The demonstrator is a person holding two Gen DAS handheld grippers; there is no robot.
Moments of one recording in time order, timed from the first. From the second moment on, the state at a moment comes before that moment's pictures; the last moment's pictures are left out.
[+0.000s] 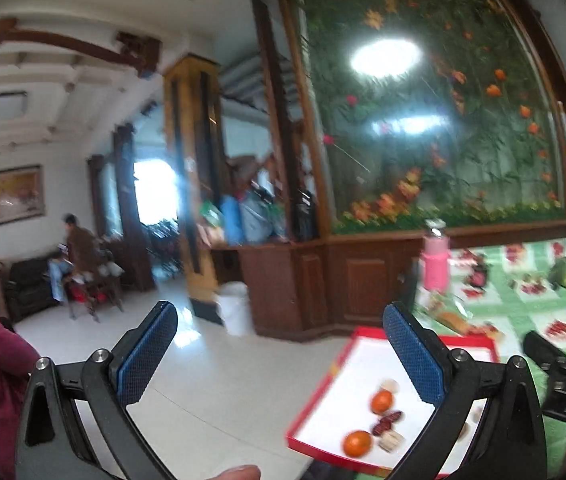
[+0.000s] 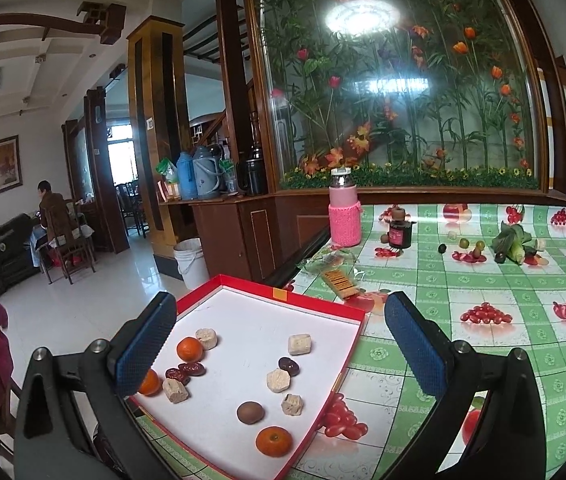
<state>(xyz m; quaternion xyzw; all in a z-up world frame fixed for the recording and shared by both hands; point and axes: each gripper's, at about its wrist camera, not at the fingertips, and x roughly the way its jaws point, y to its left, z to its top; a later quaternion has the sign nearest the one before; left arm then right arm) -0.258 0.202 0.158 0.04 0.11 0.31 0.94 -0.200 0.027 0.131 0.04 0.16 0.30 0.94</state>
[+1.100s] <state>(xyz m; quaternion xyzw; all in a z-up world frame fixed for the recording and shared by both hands) -0.213 0.209 0.124 0.01 0.24 0.28 0.93 -0.160 0.041 0.095 0.01 0.24 0.30 0.92</state>
